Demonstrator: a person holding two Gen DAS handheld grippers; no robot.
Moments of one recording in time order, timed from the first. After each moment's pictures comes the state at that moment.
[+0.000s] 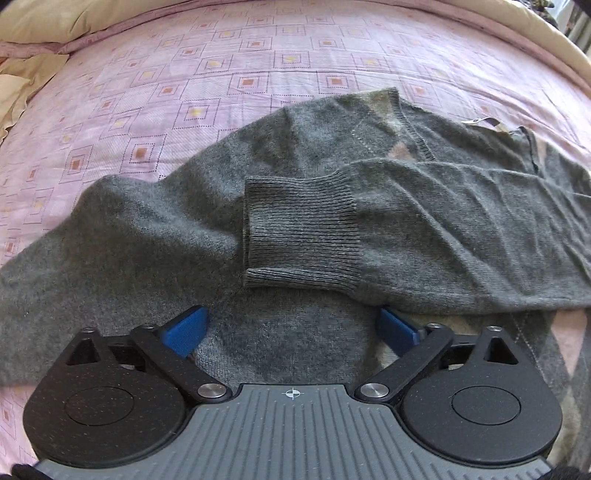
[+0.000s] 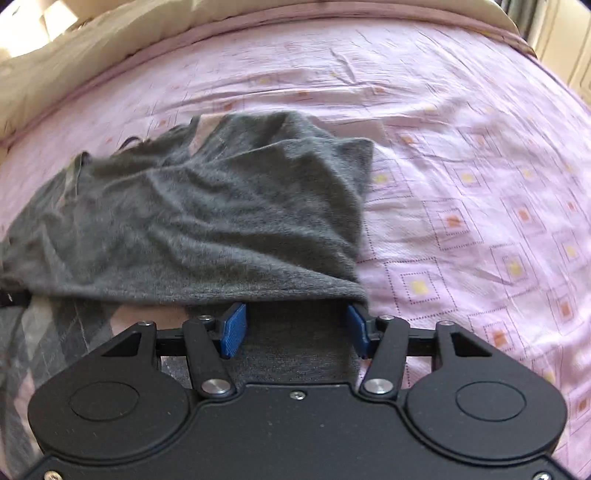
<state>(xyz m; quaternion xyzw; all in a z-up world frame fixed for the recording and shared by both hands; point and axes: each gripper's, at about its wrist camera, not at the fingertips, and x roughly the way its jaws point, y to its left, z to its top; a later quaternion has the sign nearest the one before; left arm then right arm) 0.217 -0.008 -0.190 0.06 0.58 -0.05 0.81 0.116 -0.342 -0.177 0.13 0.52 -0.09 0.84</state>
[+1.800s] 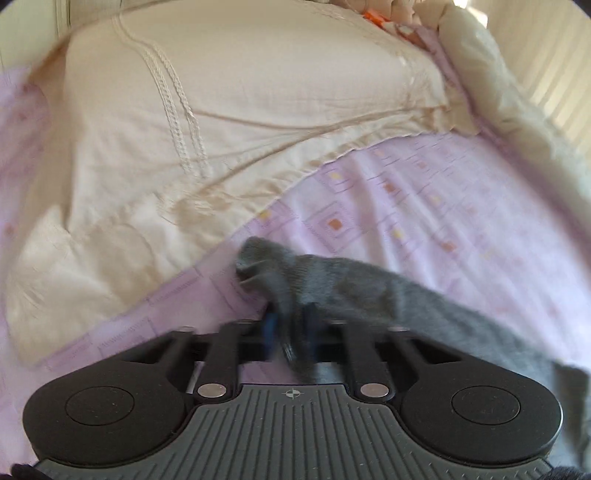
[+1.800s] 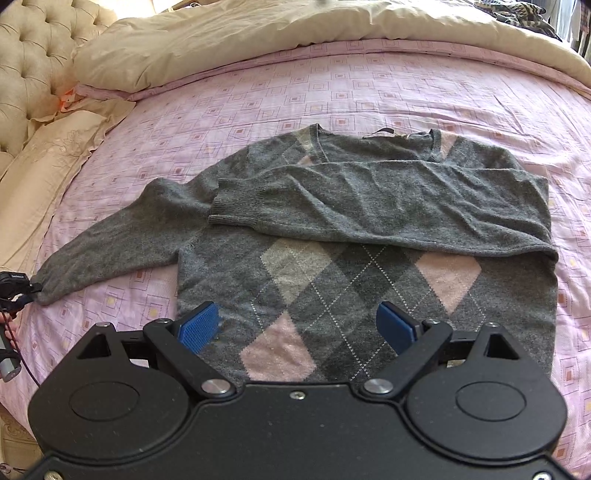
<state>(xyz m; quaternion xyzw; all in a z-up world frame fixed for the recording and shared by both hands) 0.119 0.385 -0.176 -0.25 0.42 0.27 0.83 0.085 -0.127 -0.091 0.10 0.51 0.03 0.86</state>
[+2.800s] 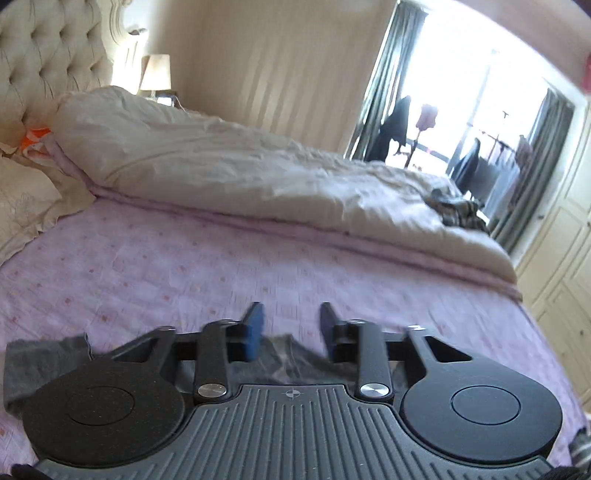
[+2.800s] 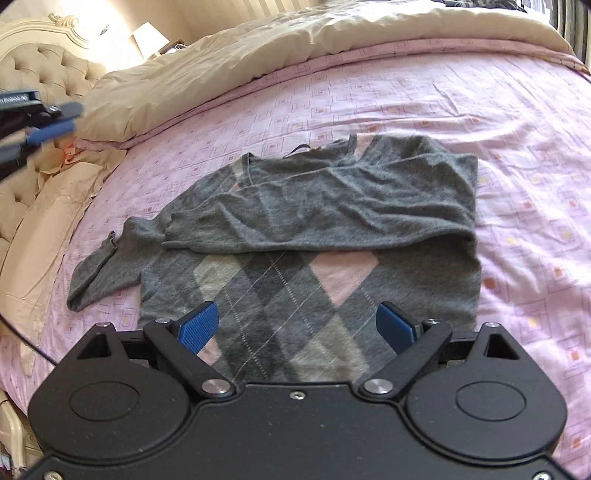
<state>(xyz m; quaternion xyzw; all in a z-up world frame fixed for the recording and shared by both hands) 0.167 0.009 -0.036 -0.09 0.32 -0.09 0.94 0.046 -0.261 -0.091 0.17 0.47 0.04 0.87</state>
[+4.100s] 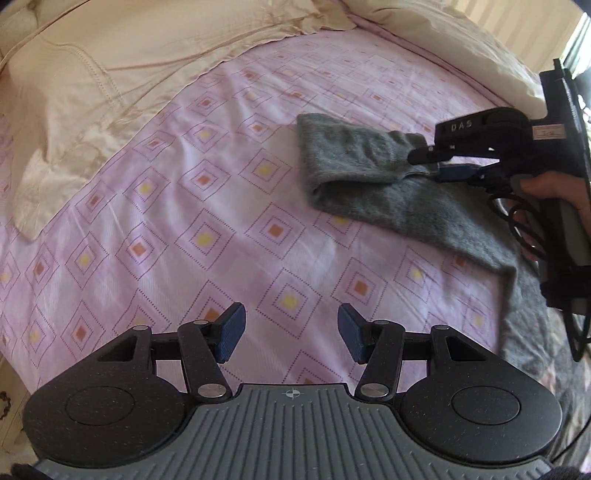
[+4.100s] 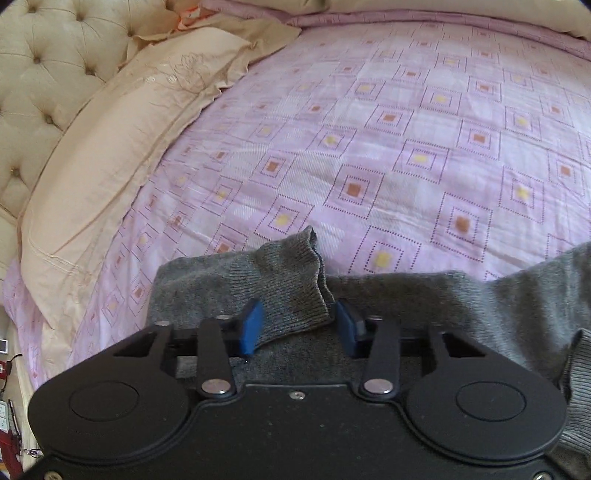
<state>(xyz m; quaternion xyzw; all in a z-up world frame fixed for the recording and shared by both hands) 0.057 0.258 -0.158 -0.17 0.52 0.15 0.83 0.273 0.089 -0.192 0.07 0.54 0.26 0.80</state>
